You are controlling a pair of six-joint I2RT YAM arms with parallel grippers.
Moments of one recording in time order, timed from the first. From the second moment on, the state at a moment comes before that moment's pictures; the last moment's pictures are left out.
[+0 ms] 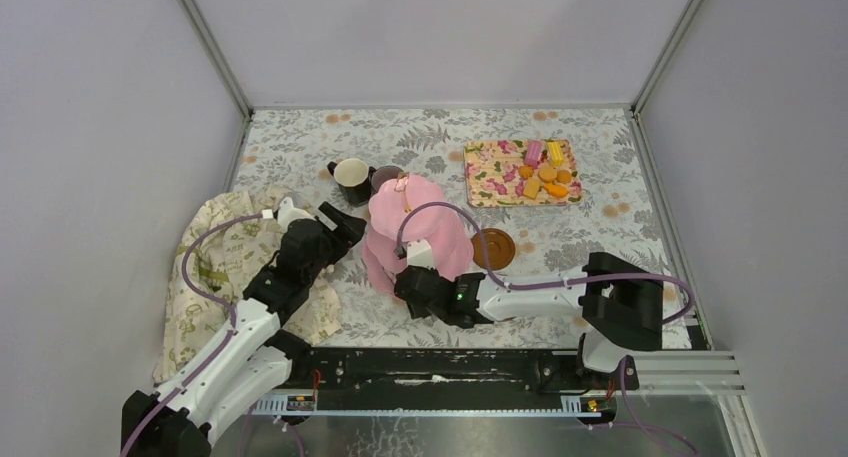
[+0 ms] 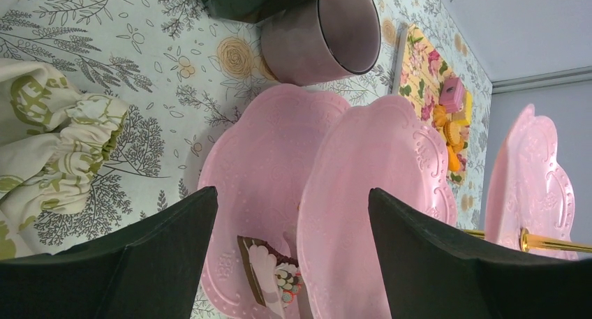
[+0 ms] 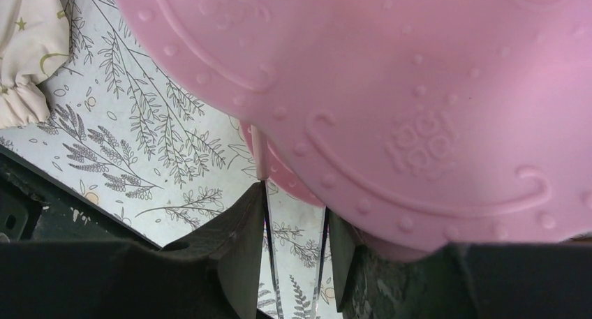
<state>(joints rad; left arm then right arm) -0.43 0.75 0.47 -0.21 -0.22 -0.98 1.30 1.65 0.94 -0.21 0.41 0.66</state>
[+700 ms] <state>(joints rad) -0.43 0.72 0.46 -0.21 -0.22 -0.98 1.30 1.71 0.98 -0.20 0.43 0.68</state>
